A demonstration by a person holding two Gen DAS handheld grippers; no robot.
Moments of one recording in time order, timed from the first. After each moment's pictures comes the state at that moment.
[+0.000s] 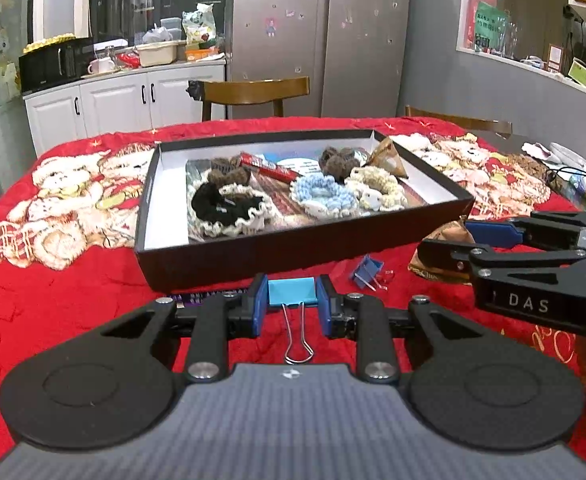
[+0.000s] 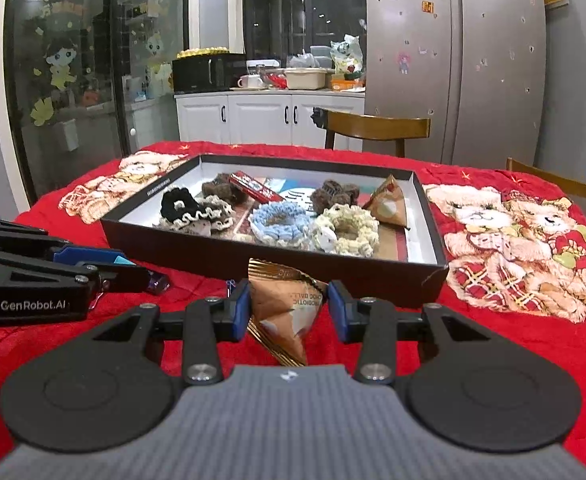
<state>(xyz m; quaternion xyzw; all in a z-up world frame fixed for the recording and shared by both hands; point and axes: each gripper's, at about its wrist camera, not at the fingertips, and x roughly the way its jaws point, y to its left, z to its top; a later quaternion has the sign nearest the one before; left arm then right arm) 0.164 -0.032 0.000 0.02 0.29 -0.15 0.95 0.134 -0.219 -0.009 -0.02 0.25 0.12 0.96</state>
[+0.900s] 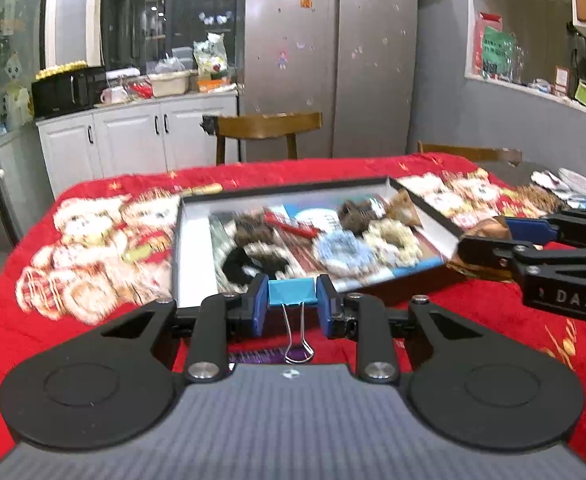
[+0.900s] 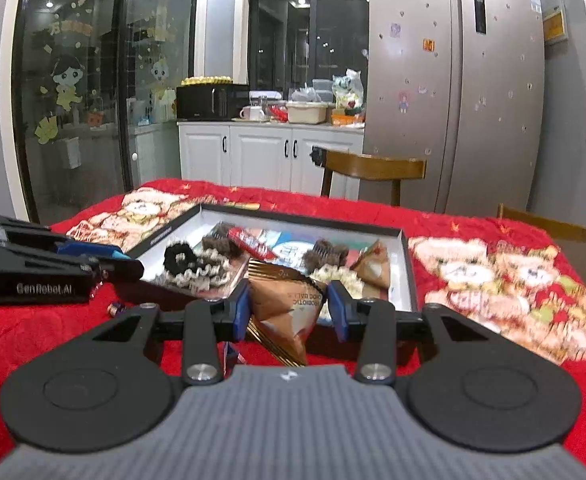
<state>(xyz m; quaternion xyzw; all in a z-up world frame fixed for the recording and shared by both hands) 0.172 -0.018 0.042 0.03 0.25 -0.13 0.96 0.131 -0.223 0.037 -0.04 0.20 0.12 0.97</state>
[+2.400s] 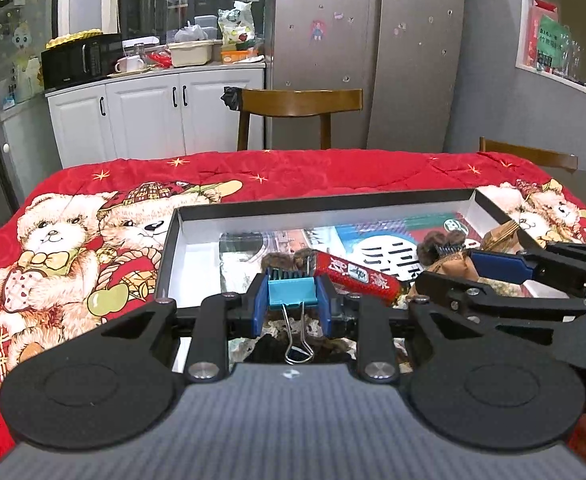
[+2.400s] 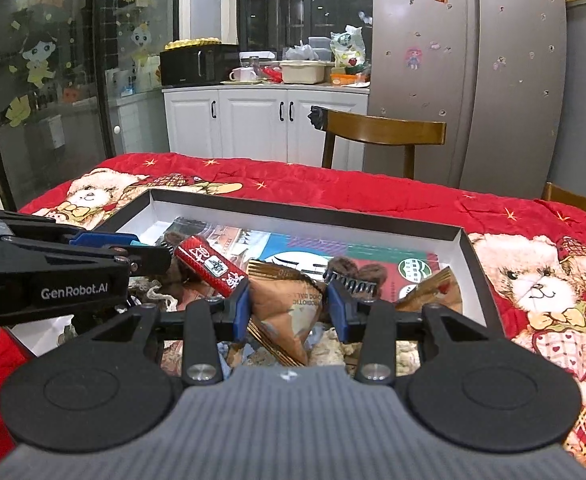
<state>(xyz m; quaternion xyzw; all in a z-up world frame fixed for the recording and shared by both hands) 0.333 -0.023 0.001 0.01 0.29 -0.09 0.95 0.285 -0.189 -0.011 -0.03 0.26 0.12 0.96</state>
